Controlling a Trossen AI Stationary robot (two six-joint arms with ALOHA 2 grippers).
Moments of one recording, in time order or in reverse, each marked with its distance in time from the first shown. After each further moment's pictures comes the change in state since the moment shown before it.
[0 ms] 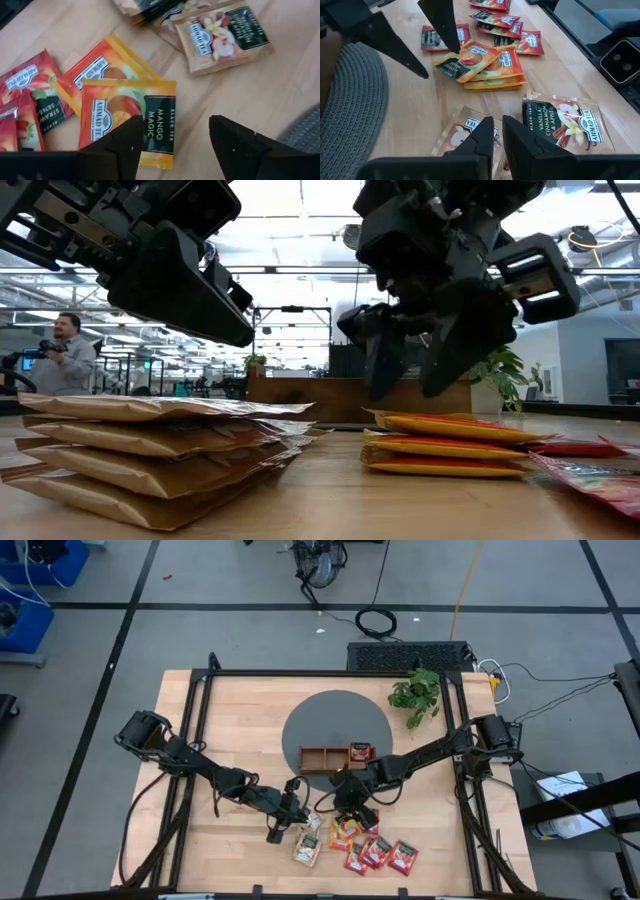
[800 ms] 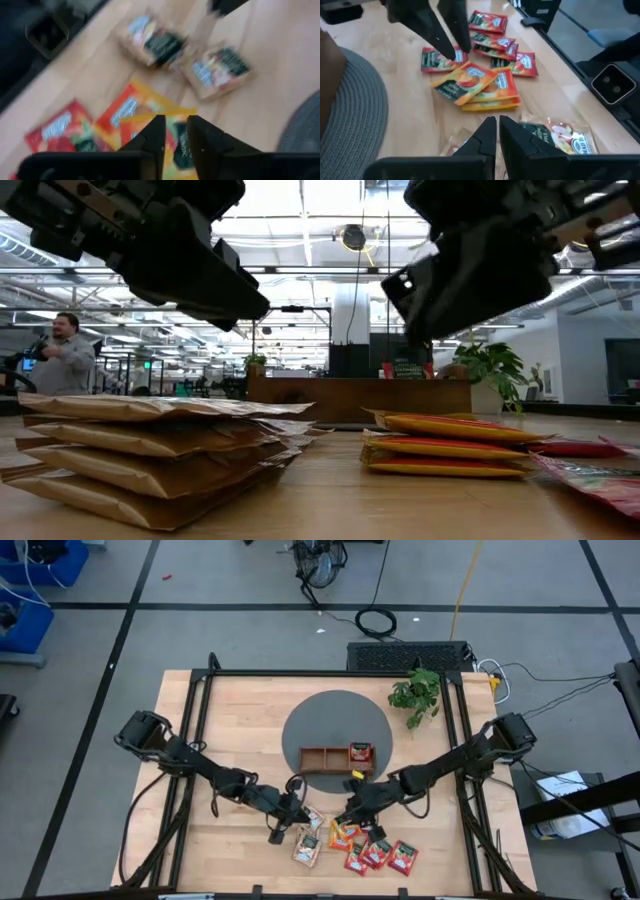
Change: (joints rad) left arm 0.000 0.000 0.001 0.072 -0.001 -0.004; right arm 0.149 -0.148 -0.172 0.222 0.203 0.252
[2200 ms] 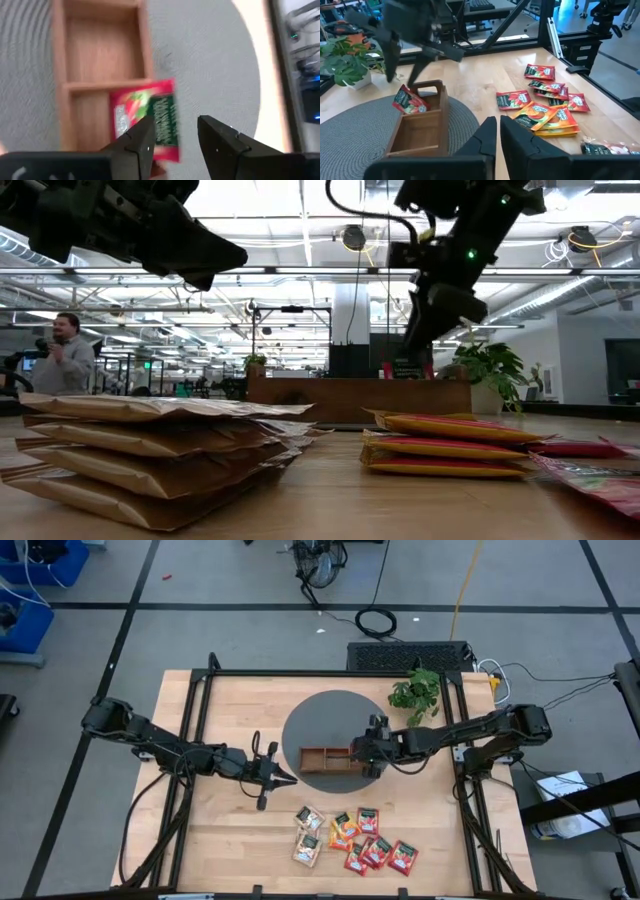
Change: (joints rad) left arm 0.164 -0.395 -0.286 0.154 -0.056 0.176; right arm -0.288 -0.178 0.098 -0.594 0.588 0.009
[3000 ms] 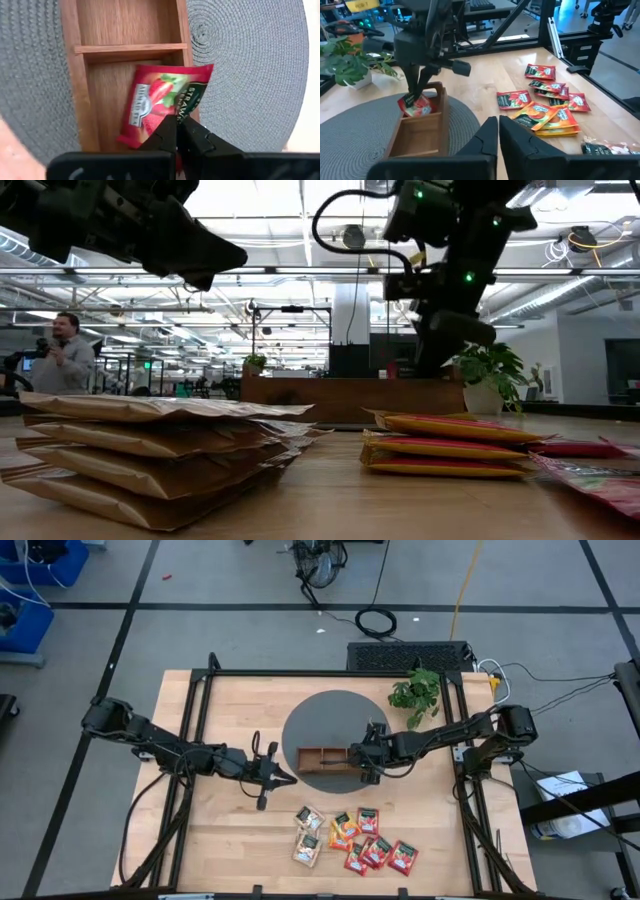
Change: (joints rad) left arm 0.000 0.000 0.000 0.002 -0.002 0.003; right arm -0.008 0.122 0.011 -0.069 -0.083 0.078
